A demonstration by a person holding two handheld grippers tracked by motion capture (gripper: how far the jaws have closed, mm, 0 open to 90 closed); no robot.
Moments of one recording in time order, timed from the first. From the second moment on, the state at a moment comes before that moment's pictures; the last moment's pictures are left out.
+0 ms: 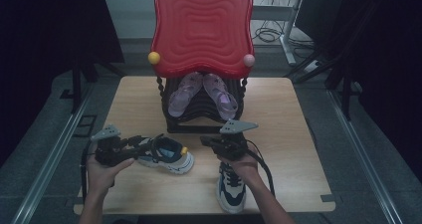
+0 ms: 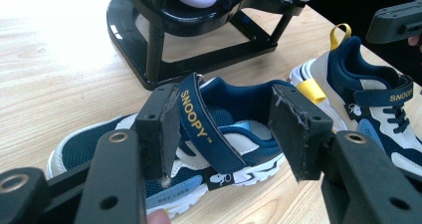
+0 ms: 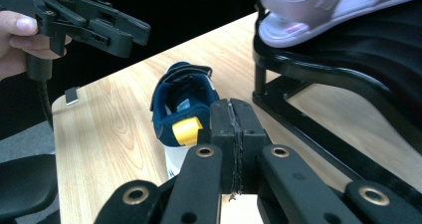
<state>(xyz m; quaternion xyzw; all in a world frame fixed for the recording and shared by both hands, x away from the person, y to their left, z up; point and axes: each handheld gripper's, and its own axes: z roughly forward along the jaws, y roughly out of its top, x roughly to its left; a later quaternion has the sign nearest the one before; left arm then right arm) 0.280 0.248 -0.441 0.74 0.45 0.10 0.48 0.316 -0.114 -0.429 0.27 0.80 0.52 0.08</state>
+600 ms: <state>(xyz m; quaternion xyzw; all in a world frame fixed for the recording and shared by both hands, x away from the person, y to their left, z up) 0.276 0.254 -0.441 0.74 0.46 0.10 0.48 0.332 -0.060 -0.438 0.27 0.82 0.50 0.06</state>
